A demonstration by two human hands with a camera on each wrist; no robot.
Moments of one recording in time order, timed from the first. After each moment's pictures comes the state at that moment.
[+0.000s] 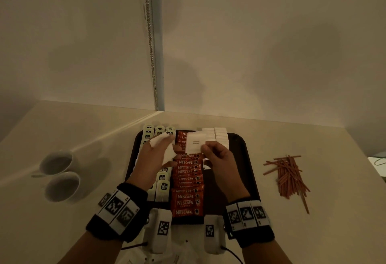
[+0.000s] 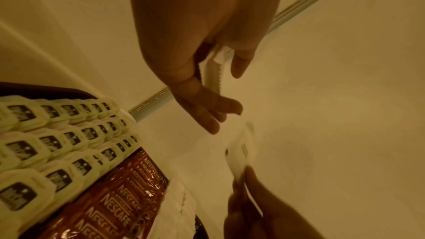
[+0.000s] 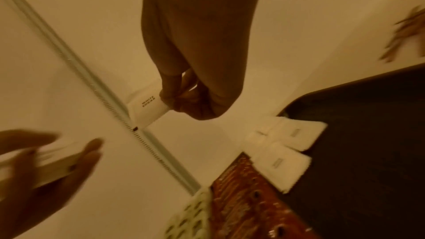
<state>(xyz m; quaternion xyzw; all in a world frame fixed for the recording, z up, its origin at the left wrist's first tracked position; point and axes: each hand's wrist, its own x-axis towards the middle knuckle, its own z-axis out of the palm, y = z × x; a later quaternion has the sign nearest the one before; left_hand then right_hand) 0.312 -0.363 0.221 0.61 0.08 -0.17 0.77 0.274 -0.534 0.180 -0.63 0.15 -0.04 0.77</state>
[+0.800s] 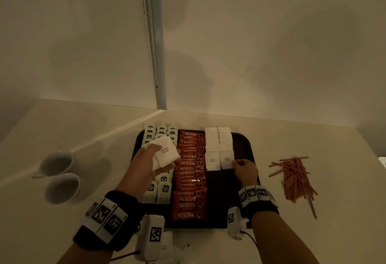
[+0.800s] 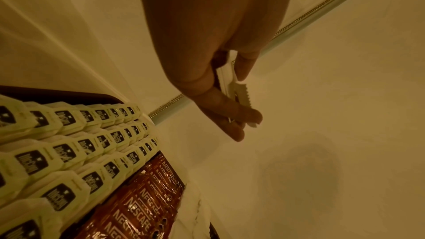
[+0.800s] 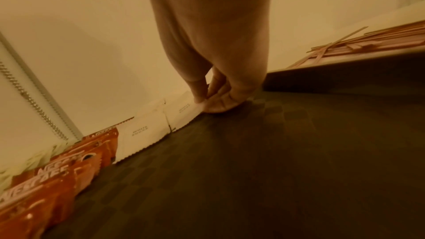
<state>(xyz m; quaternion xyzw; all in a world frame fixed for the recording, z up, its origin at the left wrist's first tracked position) 0.321 -0.348 0.201 0.49 0.15 -0.23 0.83 0.302 -0.629 0.067 -0.83 0.40 -0.01 0.39</state>
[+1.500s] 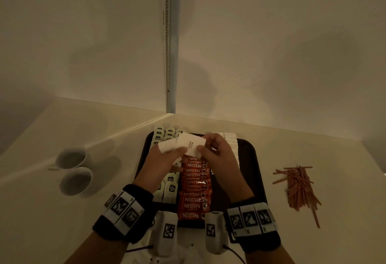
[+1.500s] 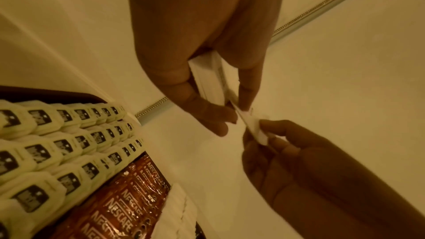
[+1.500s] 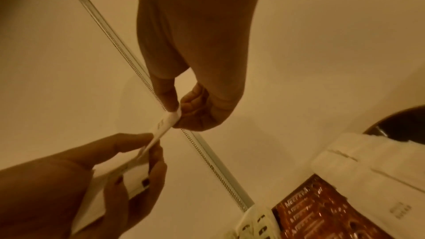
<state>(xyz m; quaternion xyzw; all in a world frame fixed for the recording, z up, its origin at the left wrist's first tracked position) 0.308 -0.354 0.218 0.63 0.08 -0.17 0.75 0.285 -0.507 0.216 -0.72 0.08 -0.02 0.69</state>
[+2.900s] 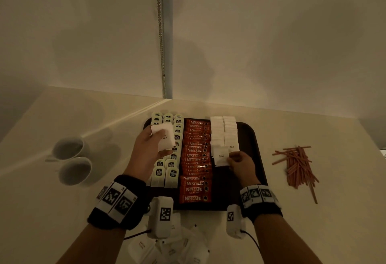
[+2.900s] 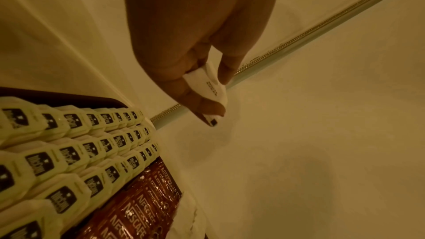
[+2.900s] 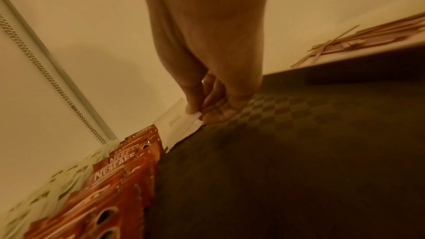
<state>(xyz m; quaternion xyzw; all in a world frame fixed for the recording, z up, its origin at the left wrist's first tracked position) 0.315 -0.331 0.204 0.59 0.13 -0.13 0.78 0.275 -0.590 0.083 -0.79 0.36 0.03 0.50</state>
